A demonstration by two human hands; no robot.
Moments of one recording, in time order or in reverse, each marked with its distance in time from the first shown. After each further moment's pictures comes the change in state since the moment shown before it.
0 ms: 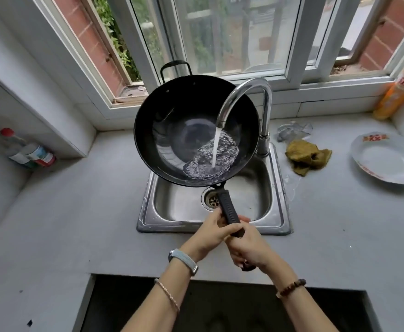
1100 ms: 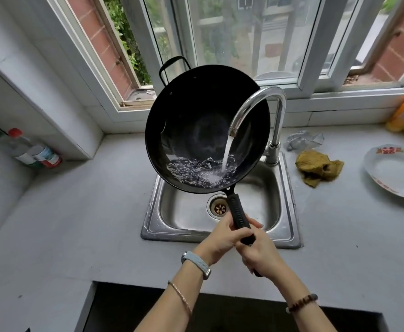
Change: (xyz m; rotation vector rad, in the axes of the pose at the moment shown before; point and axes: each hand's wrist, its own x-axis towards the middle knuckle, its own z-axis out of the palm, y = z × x) left_hand 0.016 0.010 0.002 -0.116 -0.047 0.023; right_hand 0.017 0.005 -0.009 -0.299 0.142 -0.147
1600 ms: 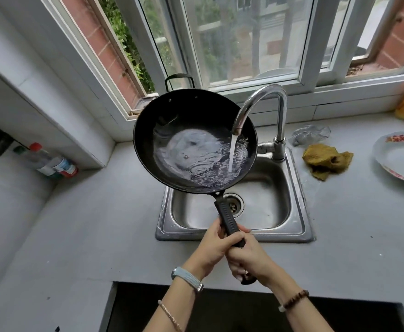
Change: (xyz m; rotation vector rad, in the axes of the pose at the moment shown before) left_hand -0.048 0.001 -0.023 0.028 0.152 0.015; right_hand -0.014 -0.021 0.043 0.514 -0.250 0.071
